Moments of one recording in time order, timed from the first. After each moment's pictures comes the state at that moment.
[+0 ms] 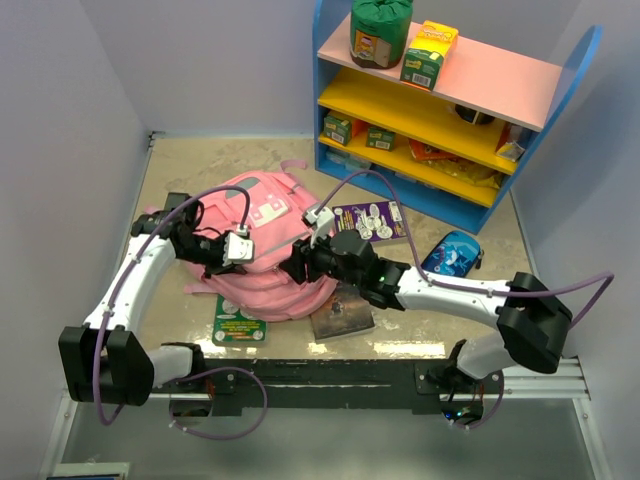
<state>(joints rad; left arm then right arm) -0.06 1.22 0.99 -1.11 0.83 1.46 1.02 1.44 0.86 0.29 0.02 0.37</state>
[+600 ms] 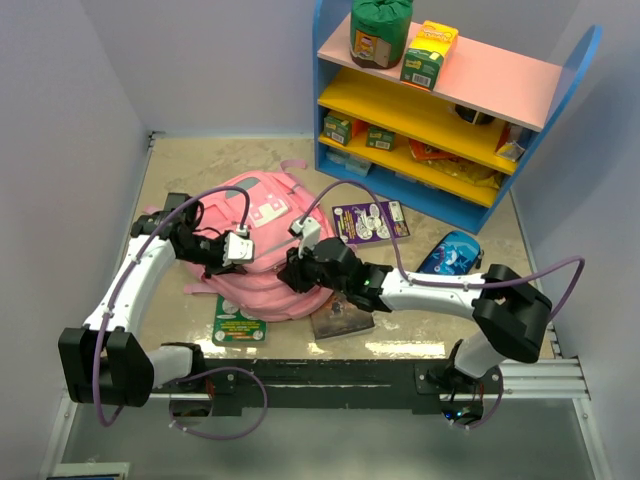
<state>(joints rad) -0.06 1.21 0.99 -1.11 0.83 1.45 1.07 1.54 0.88 0.27 0.03 0.44</state>
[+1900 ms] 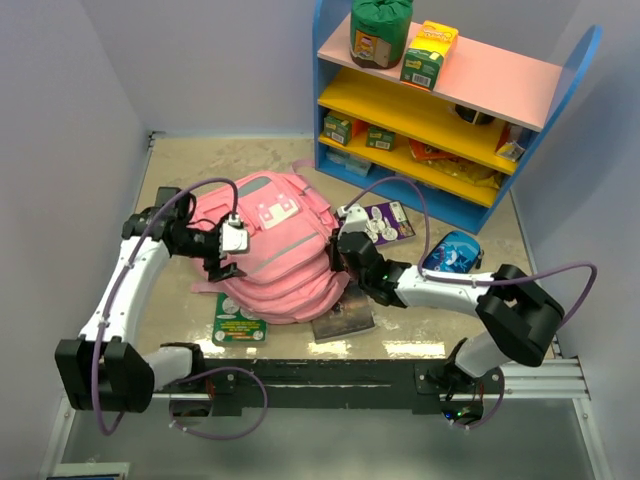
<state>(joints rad) -0.02 1.20 1.03 -1.11 0.89 1.44 0.91 1.50 0.75 0.26 0.44 0.47</state>
